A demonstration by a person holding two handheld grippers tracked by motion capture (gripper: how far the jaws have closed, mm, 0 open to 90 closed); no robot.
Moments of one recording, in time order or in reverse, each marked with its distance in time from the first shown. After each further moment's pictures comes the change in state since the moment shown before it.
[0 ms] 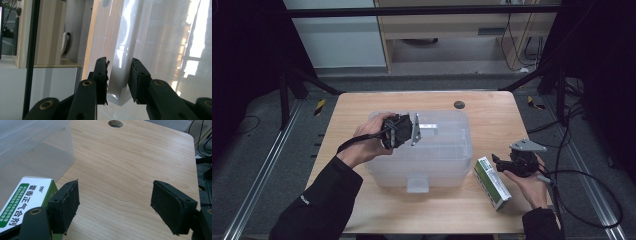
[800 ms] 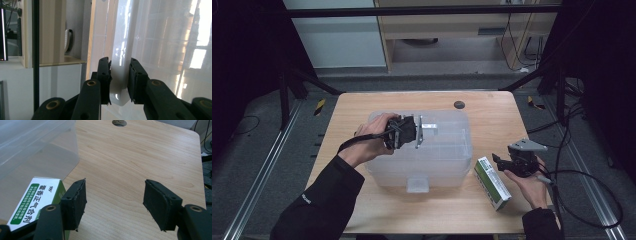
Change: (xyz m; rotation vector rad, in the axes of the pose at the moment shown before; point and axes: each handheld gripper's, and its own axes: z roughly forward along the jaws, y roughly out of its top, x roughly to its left) left arm -0.002 0.007 0.000 0.054 0.013 0.069; right arm 0.001 0.003 -0.004 0.012 0.028 0.010
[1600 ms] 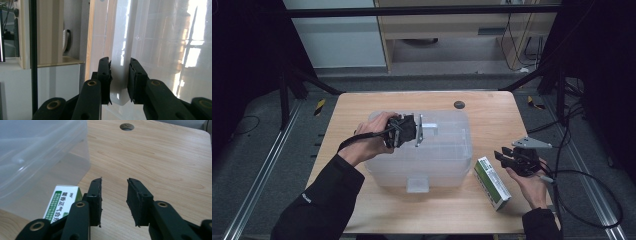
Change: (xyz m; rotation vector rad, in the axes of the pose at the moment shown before) left arm 0.004 0.001 0.000 0.001 -0.018 0.003; right arm 0.003 0.010 -0.013 -0.008 0.066 0.050
